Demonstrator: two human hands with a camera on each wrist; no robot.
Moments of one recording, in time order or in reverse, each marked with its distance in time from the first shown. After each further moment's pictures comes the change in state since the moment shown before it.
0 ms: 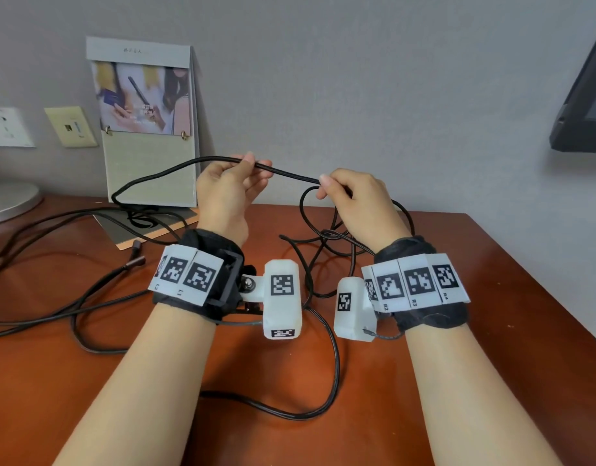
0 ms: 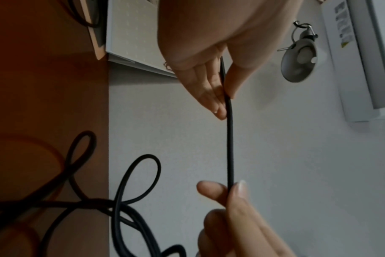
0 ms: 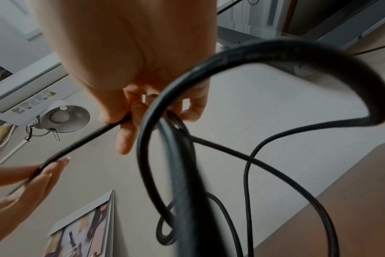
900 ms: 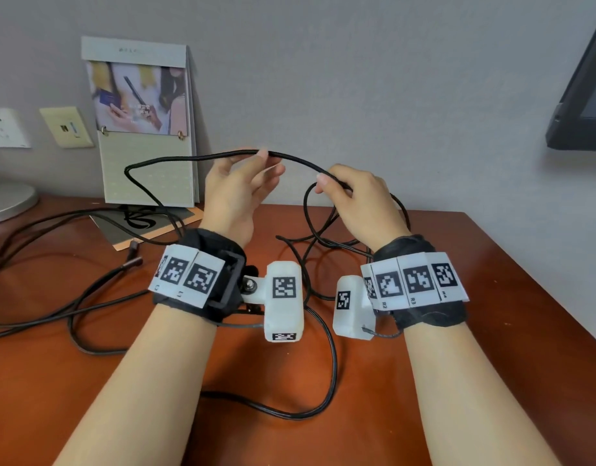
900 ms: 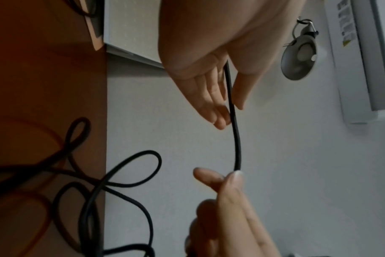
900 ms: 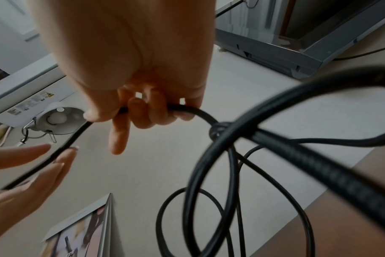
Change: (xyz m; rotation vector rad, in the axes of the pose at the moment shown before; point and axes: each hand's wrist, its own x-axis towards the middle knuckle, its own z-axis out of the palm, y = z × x) left_hand -0.002 -0.003 0.004 -0.007 -0.112 -0.034; right_hand -0.002 -0.002 -0.005 -0.016 0.023 -0.020
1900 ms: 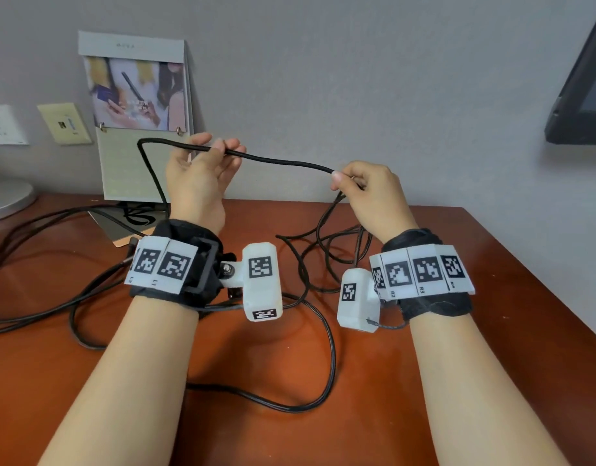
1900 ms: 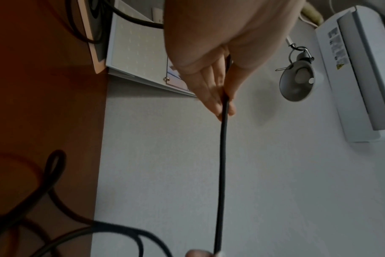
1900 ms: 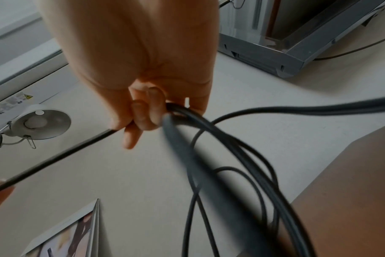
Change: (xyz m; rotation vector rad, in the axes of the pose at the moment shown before) left_hand 0.009 0.016 -0.019 -0.115 0.089 0.154; right_hand 0.003 0.014 -0.002 0.067 0.037 0.139
